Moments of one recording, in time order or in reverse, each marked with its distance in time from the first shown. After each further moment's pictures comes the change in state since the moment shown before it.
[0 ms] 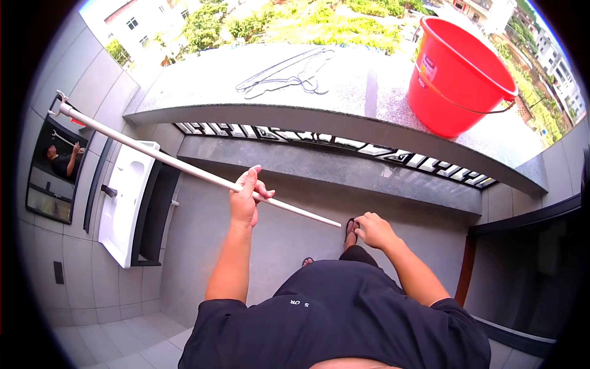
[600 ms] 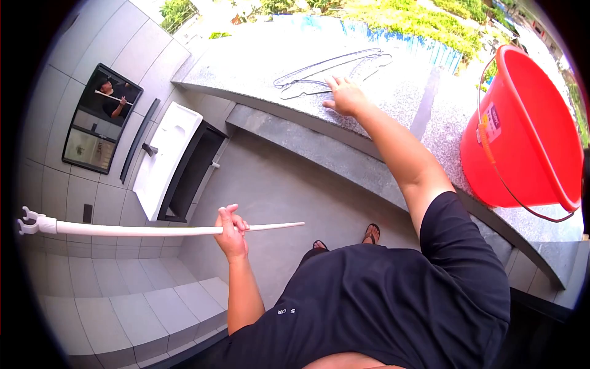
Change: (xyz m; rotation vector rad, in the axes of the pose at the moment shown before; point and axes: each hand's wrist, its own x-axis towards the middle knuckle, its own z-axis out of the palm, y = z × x) left_hand -0.045 0.013 0.024 0.245 0.715 0.311; right_hand 0.474 -0.045 -0.146 -0.208 0.325 -0.472
